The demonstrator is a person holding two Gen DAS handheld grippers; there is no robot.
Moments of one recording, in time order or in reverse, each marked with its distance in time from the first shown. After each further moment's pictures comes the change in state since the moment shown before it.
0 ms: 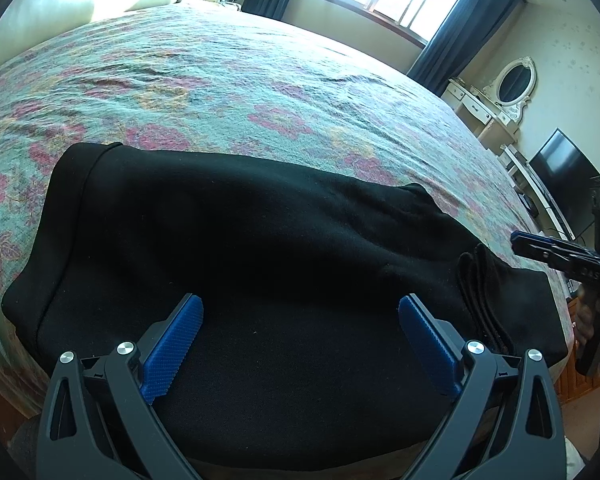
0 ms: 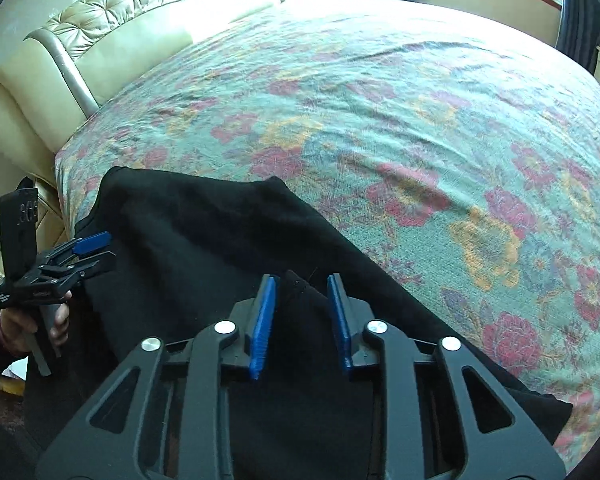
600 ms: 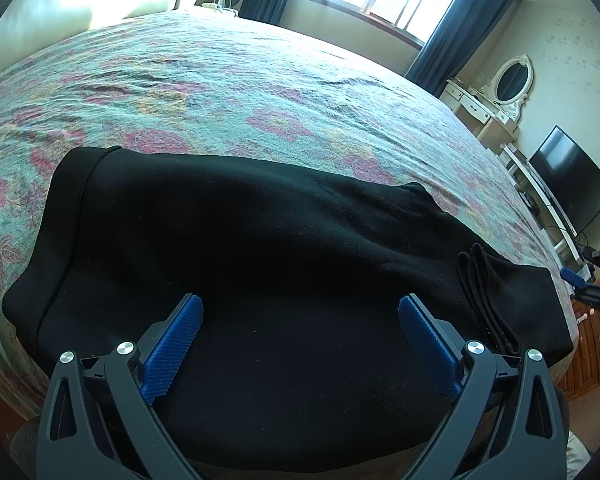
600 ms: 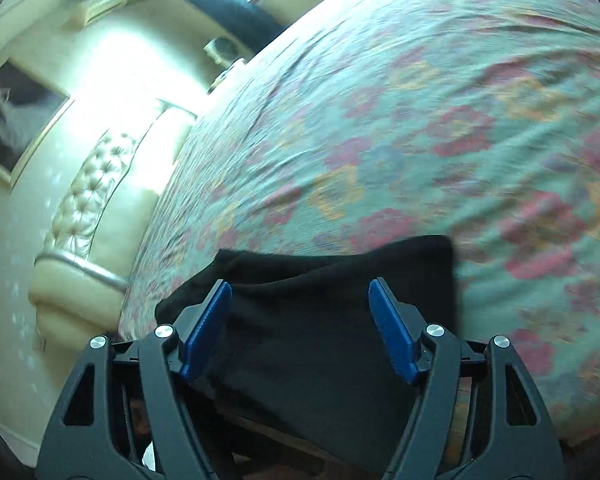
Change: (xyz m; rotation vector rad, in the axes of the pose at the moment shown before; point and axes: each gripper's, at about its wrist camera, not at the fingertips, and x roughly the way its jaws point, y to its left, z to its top) left arm 0.000 -0.002 -0.004 0.014 -0.020 0.009; right arm -0.135 -0.163 -0.130 0.724 -0.278 0.163
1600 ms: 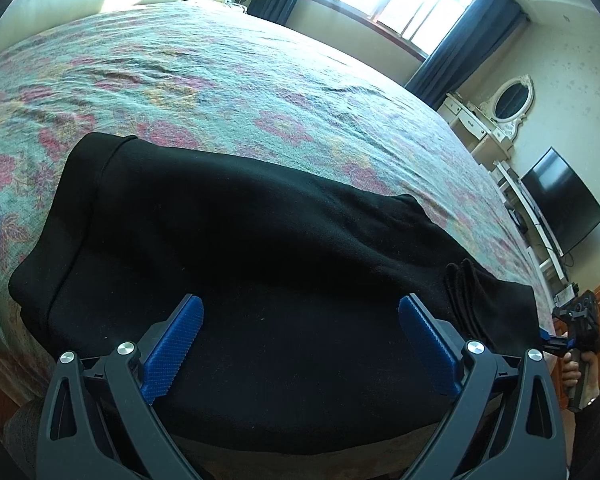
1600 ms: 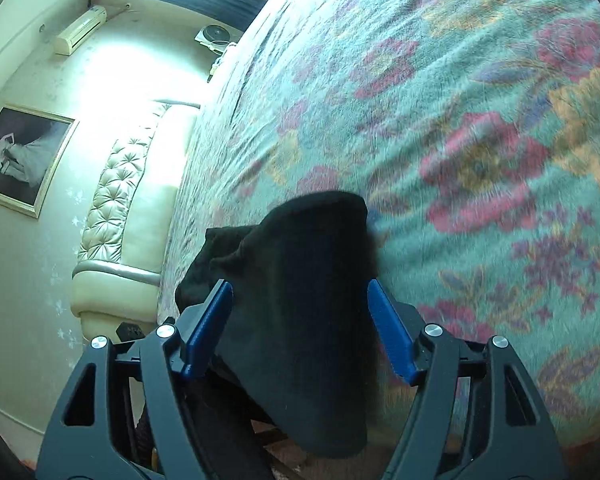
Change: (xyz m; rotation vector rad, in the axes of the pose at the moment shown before) left arm -0.018 0.013 -0.001 -0.081 -0.006 -0.055; right arm 0.031 -0.067 0.009 0.118 0.170 0.161
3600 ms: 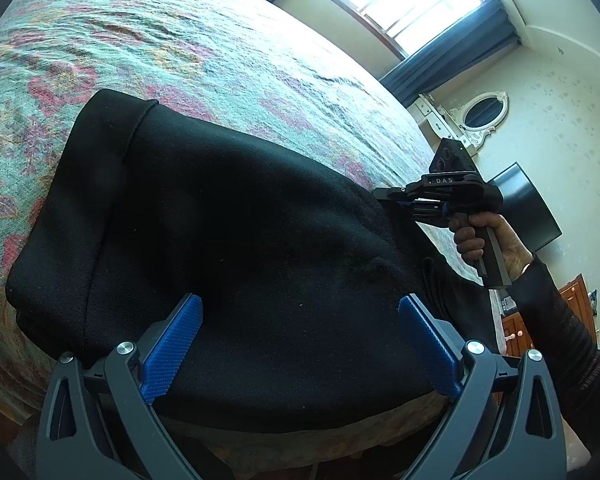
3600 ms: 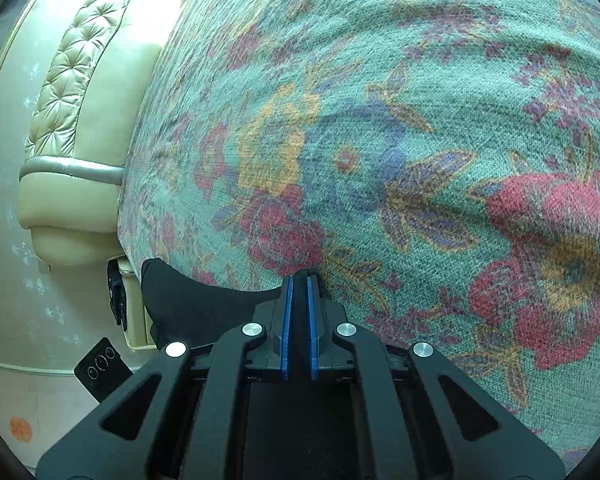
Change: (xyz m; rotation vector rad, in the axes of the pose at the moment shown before) left arm -0.011 0.036 -0.006 -0.092 0.083 -0.212; right arm 0.340 0.171 0.069 -0.219 0.511 -0.109
